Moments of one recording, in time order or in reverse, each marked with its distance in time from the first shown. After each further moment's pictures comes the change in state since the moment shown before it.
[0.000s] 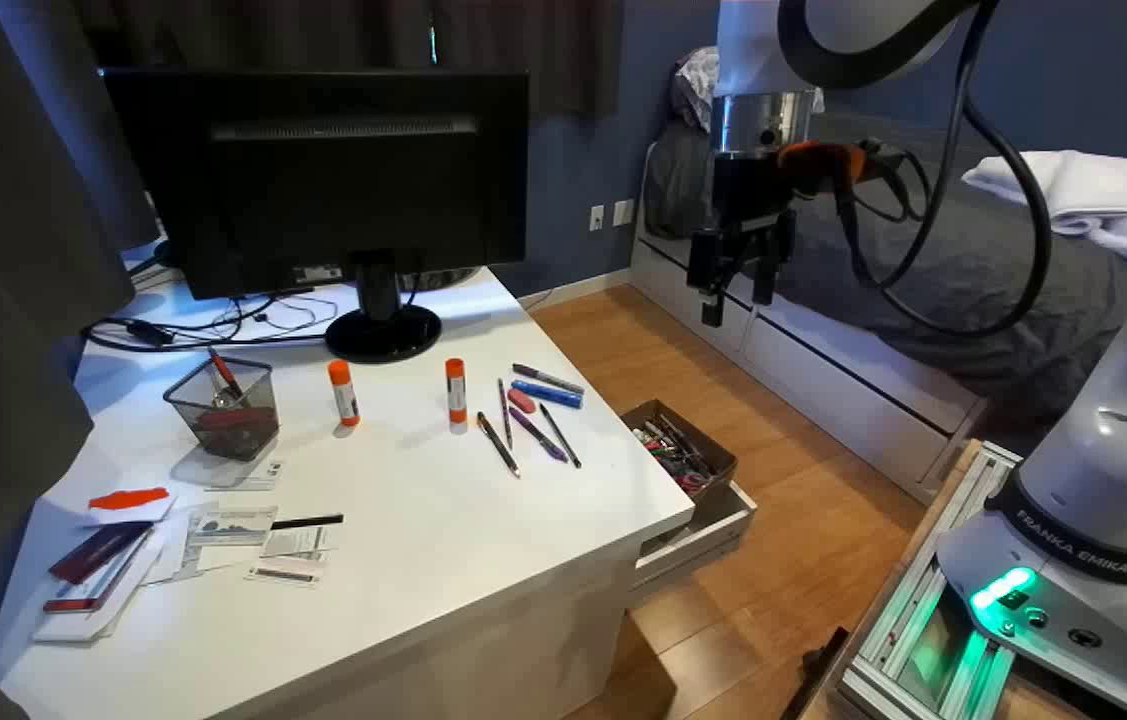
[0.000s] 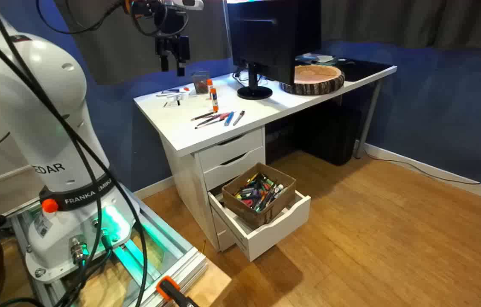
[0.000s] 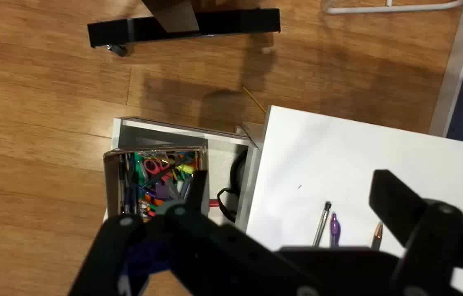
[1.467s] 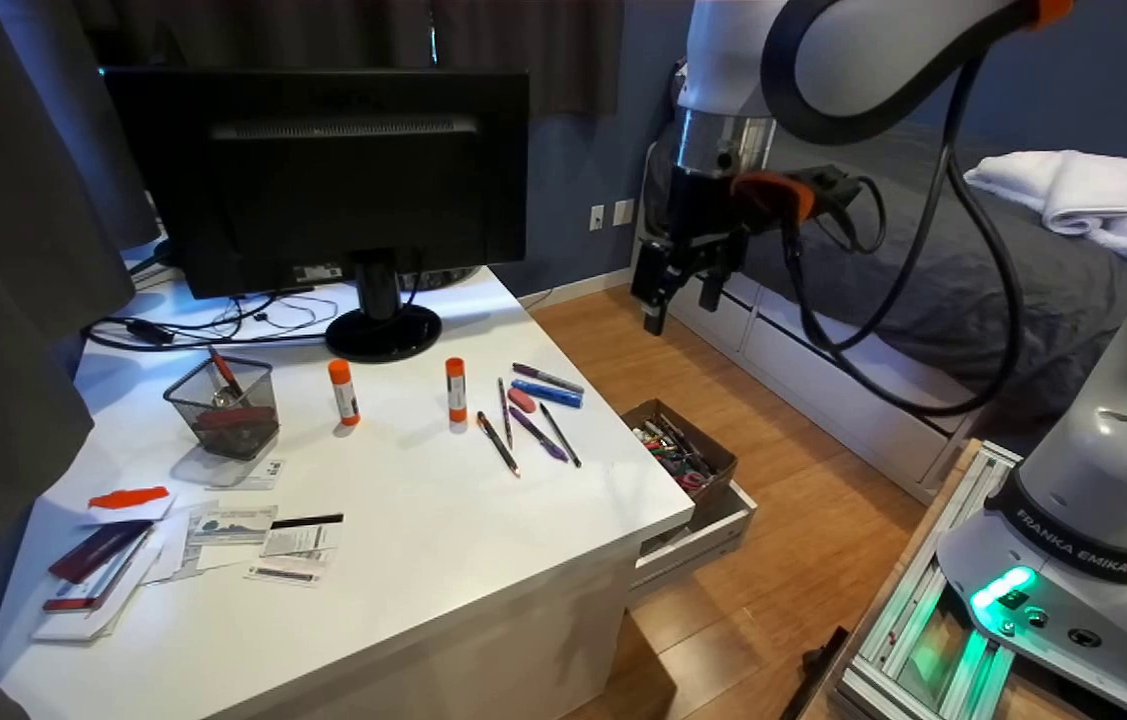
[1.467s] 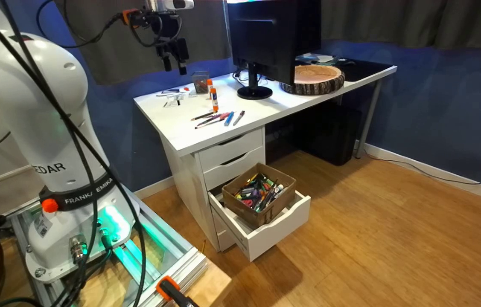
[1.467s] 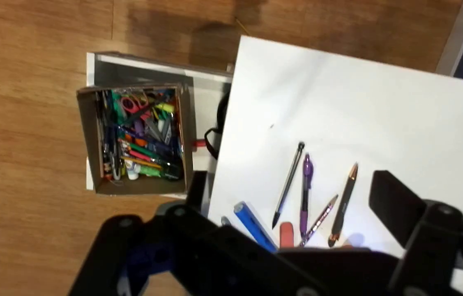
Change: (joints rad) arm 0.019 0.056 0.114 -0.005 -0.056 0.255 0.152
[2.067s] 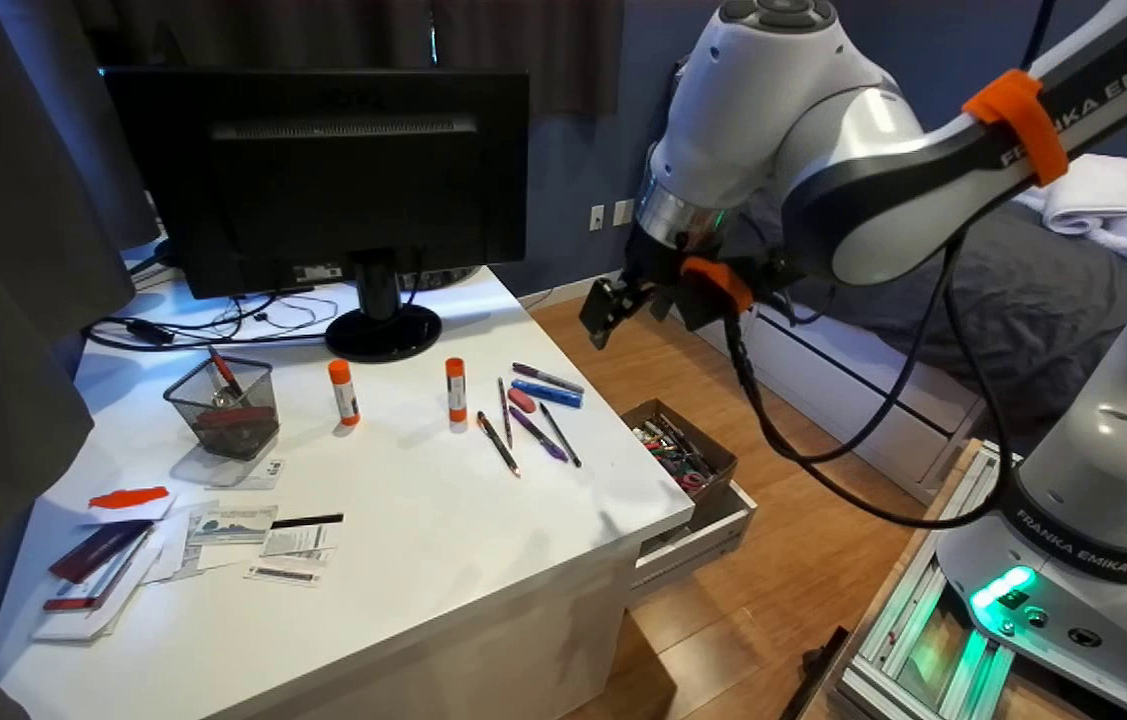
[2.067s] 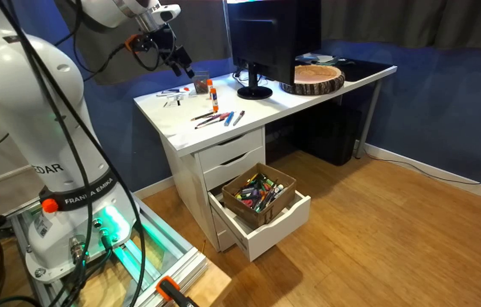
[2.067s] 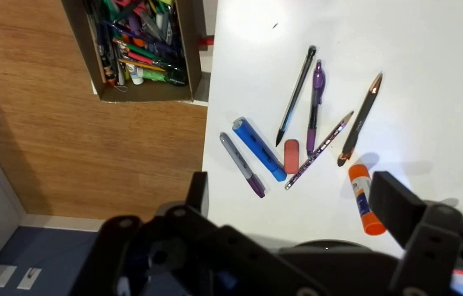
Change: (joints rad) arm -0.071 0.088 0.166 -0.075 -0.463 0.384 0.496
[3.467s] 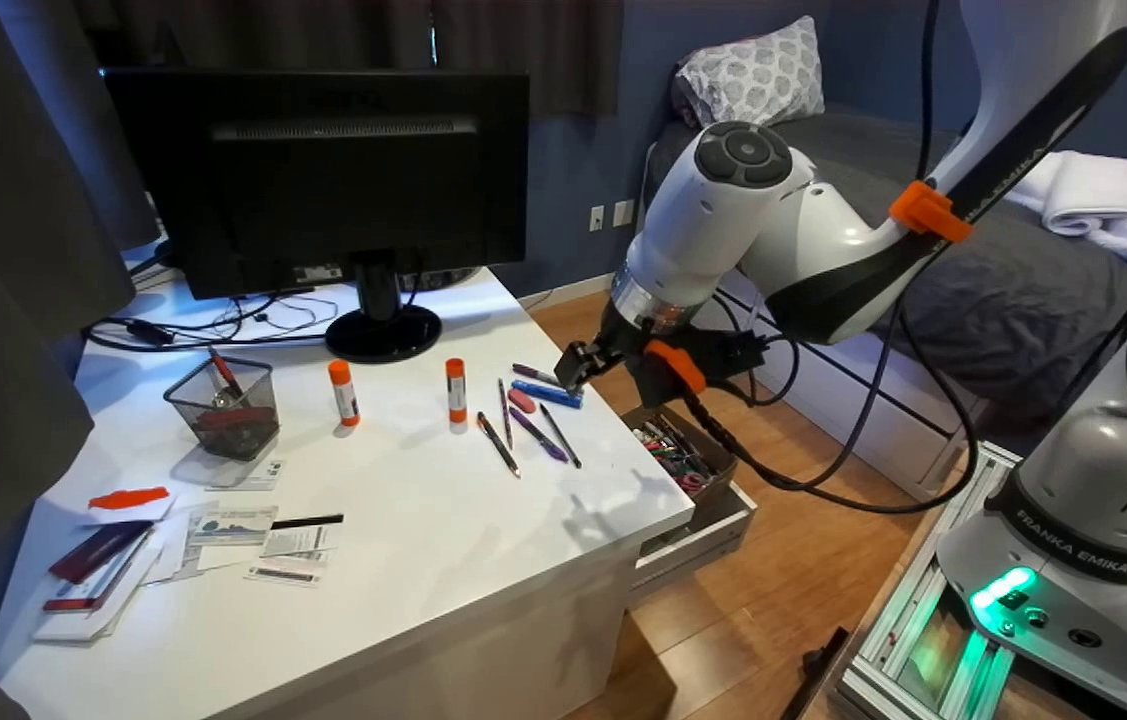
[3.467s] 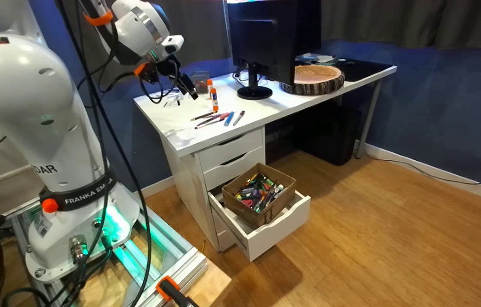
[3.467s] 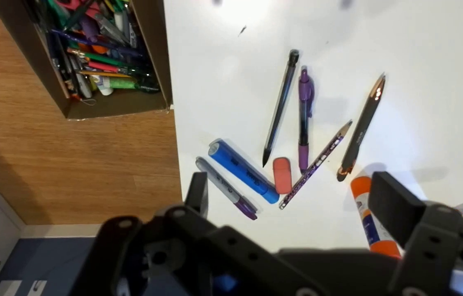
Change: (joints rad) arm -0.153 0.272 0.102 0.045 -0.595 0.177 0.611
